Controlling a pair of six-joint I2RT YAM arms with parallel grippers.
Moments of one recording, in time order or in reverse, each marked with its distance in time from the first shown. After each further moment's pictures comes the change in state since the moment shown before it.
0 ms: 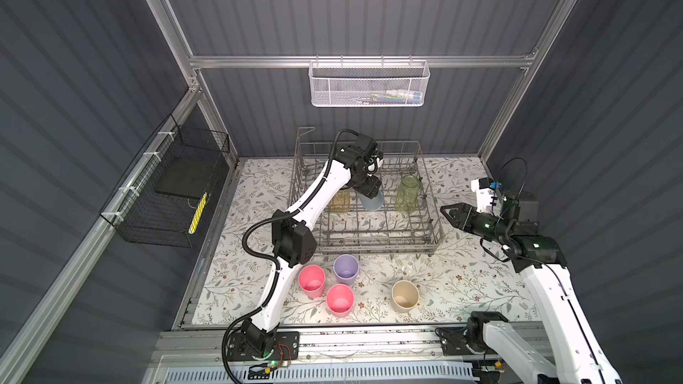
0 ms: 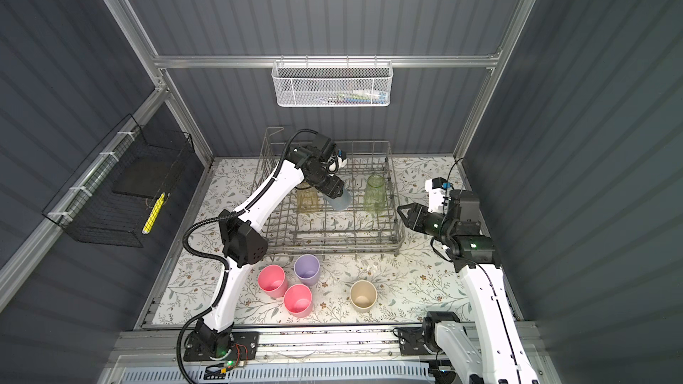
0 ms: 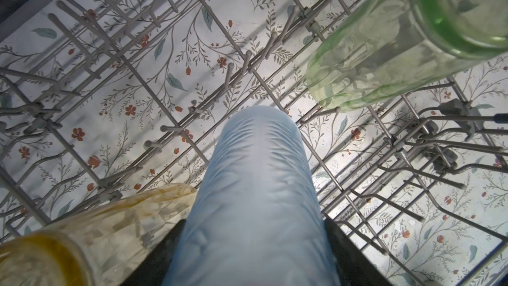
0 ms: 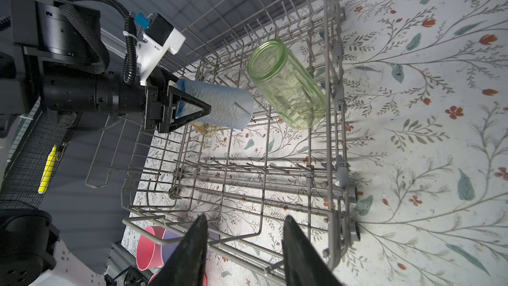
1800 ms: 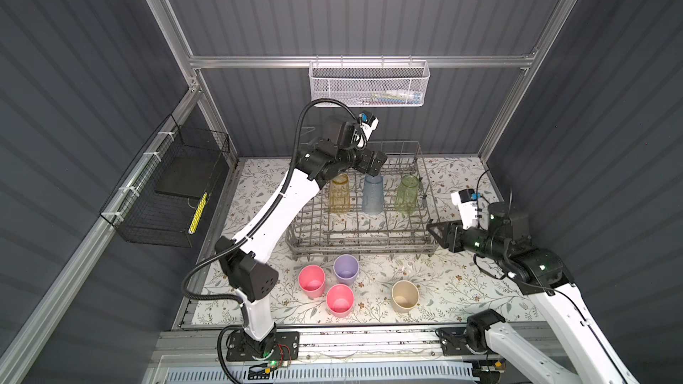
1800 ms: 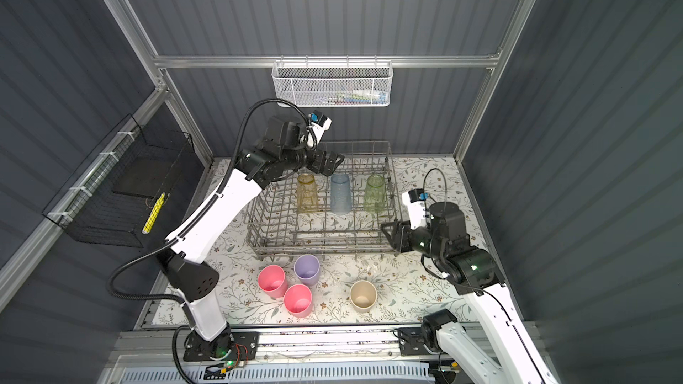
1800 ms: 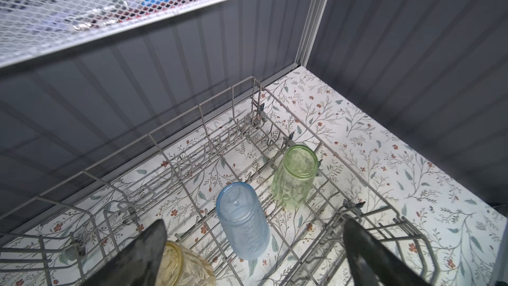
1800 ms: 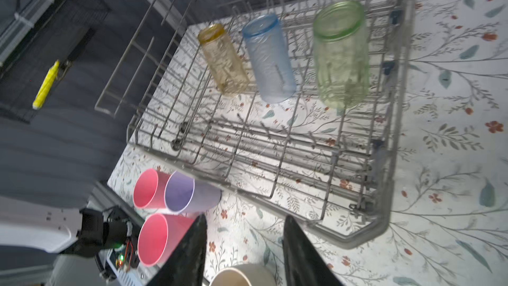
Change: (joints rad) left arm -0.007 -0.577 -0.495 0.591 0.027 -0.066; right arm 0.420 -0.135 0.025 -0.153 0.243 -0.068
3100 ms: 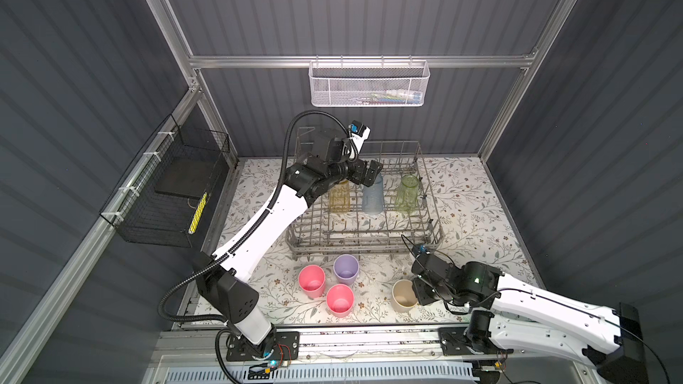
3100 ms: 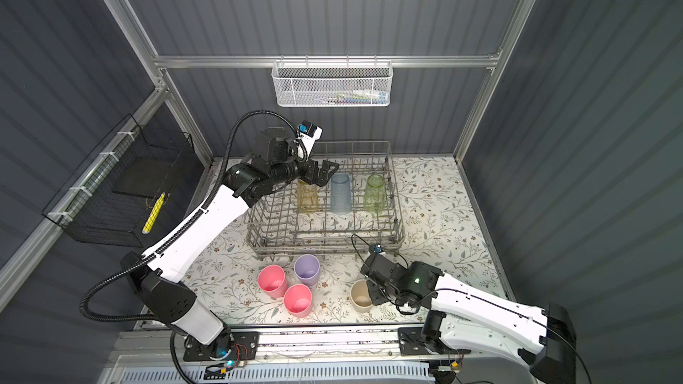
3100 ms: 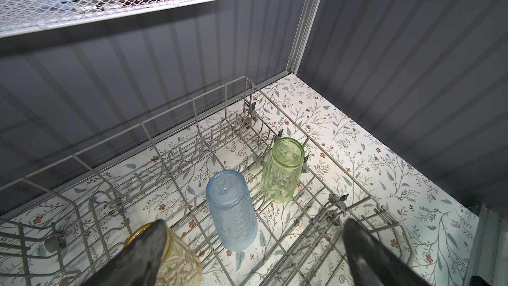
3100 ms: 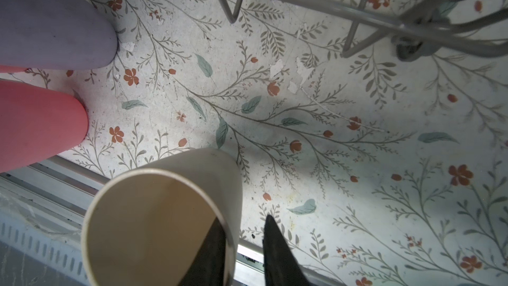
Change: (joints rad) left arm 0.000 -0.147 -0.262 0.148 0.024 -0.045; right arm 0.655 0.166 -0.283 -0.132 0.474 0.379
